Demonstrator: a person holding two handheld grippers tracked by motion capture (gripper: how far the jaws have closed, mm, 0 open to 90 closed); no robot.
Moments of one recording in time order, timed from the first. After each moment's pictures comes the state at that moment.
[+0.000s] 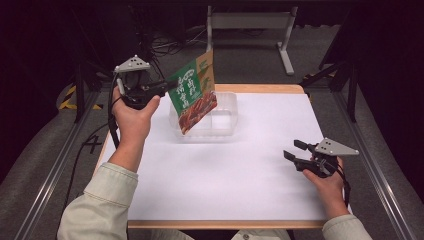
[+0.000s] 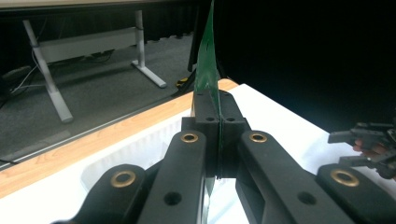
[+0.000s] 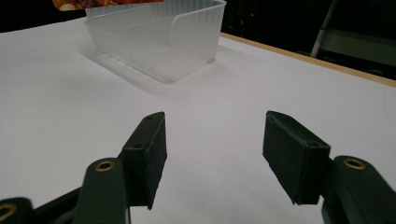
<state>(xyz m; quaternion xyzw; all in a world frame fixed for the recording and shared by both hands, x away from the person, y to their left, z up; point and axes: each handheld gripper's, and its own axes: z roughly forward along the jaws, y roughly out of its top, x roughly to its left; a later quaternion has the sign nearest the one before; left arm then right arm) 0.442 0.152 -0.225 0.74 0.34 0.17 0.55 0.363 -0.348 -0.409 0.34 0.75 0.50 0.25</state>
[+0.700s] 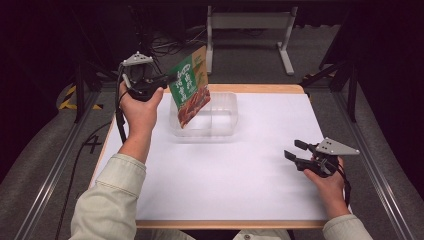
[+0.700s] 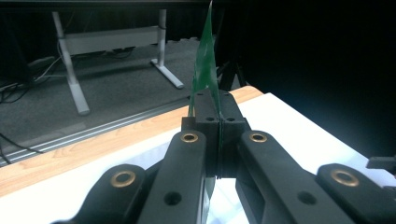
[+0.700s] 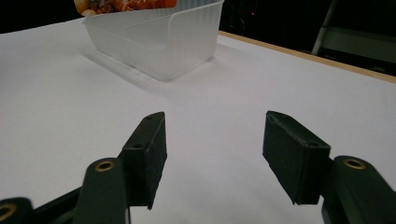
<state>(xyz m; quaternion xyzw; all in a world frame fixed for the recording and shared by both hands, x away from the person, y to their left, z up) 0.475 0.149 -0.239 0.71 0.39 0.19 0.55 0.365 -0.352 -0.411 0.35 0.75 0.50 0.25</state>
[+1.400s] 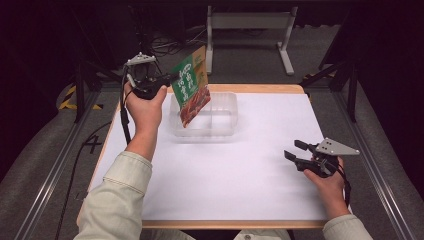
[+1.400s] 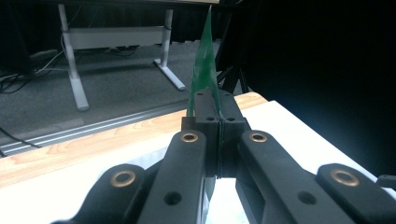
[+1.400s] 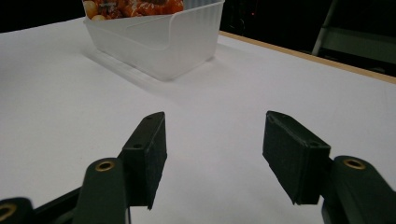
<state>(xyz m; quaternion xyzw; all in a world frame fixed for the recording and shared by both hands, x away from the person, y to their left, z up) 0.488 0.142 -0.250 0.70 0.42 0.17 0.55 0.364 -0.351 -0.411 0.34 0.75 0.50 0.25</state>
